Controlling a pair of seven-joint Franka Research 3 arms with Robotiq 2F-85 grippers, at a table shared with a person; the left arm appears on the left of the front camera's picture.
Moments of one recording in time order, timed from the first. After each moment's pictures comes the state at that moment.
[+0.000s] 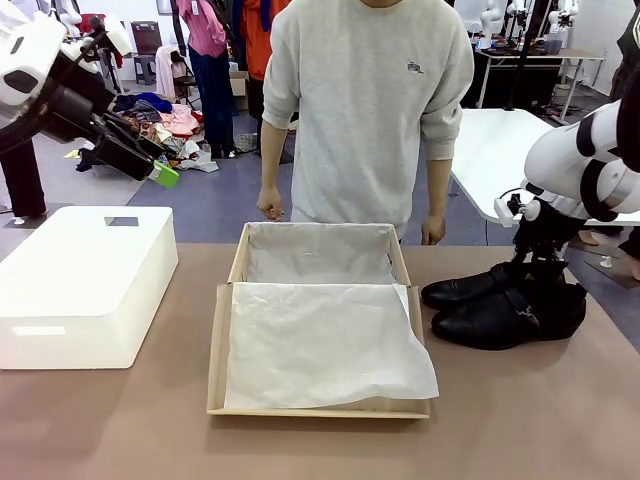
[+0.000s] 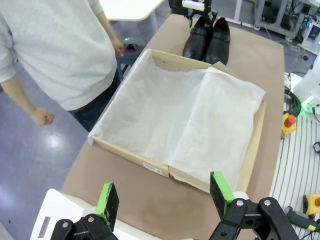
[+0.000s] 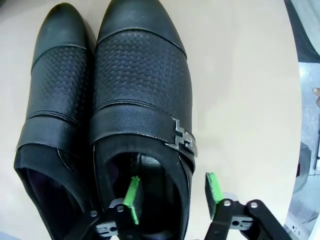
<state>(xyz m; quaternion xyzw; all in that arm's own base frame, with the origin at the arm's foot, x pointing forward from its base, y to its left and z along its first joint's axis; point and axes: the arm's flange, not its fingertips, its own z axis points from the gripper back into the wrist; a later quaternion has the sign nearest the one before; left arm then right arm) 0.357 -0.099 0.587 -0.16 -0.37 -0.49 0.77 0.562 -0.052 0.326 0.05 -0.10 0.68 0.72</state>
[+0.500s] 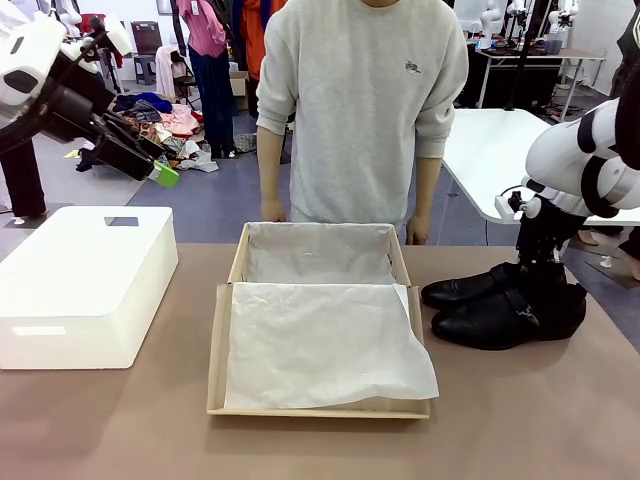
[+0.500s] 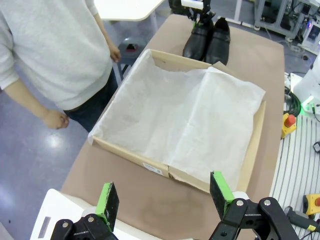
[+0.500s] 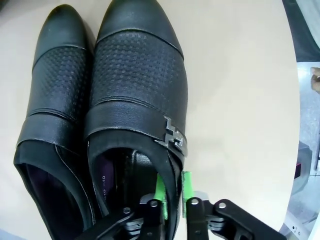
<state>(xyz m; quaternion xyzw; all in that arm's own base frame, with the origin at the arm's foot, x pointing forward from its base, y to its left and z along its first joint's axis) 0.357 -0.099 0.587 -0.16 -0.37 -0.49 0.77 0.567 -0.054 0.329 0.05 -0.10 0.68 0.72</state>
